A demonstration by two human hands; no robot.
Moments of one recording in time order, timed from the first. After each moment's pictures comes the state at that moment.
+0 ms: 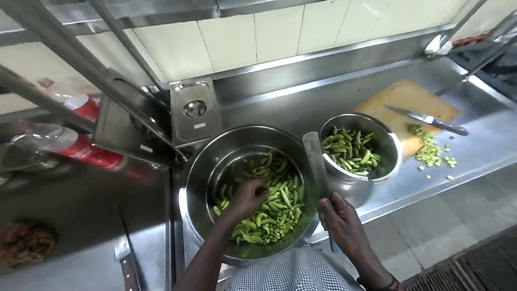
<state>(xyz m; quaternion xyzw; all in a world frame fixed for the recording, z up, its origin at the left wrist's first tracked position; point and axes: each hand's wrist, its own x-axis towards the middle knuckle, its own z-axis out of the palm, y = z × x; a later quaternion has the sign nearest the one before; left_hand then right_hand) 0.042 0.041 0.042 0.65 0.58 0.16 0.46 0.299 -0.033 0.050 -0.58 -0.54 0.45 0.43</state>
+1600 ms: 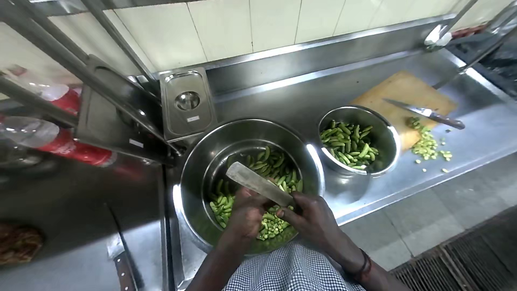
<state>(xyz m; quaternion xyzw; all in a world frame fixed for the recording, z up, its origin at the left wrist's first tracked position) 0.074 -0.008 0.069 0.26 0.43 0.52 0.69 0.257 -0.019 0.057 -0.54 -0.73 0.29 0.30</state>
